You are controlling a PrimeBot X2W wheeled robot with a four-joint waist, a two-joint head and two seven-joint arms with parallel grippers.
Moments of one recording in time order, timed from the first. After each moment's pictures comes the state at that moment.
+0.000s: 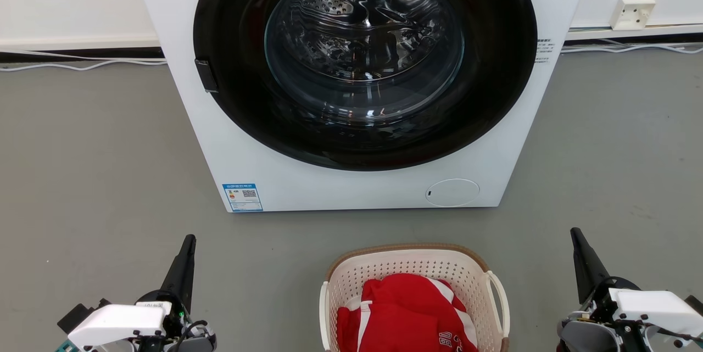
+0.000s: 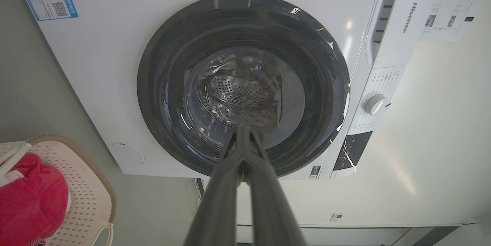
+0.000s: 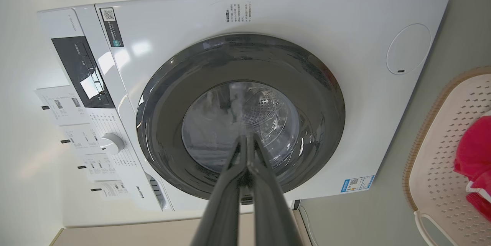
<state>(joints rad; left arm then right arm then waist) -0.07 -0.01 0.16 0.27 -1.55 -0.12 0.16 -0.07 0.00 -0.20 0.27 1.54 0.12 0.15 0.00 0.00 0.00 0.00</state>
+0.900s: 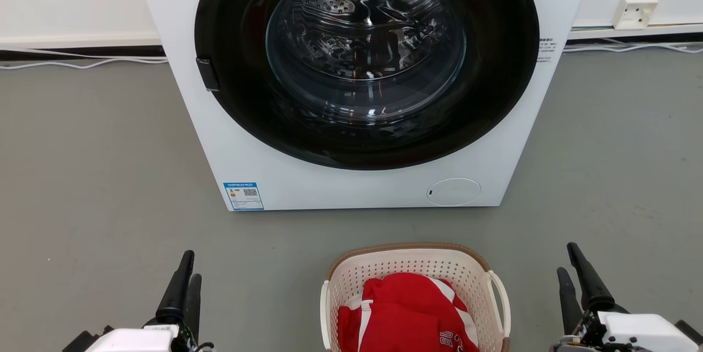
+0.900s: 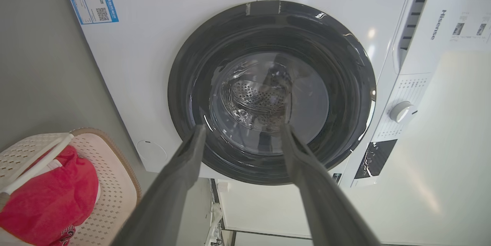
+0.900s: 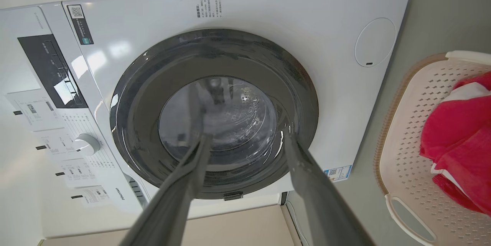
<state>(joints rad) -0.01 -0.01 0.14 0.29 -1.54 -0.12 0.11 -0.01 0.01 -0.18 0.29 1.54 0.12 0.13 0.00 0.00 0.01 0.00</state>
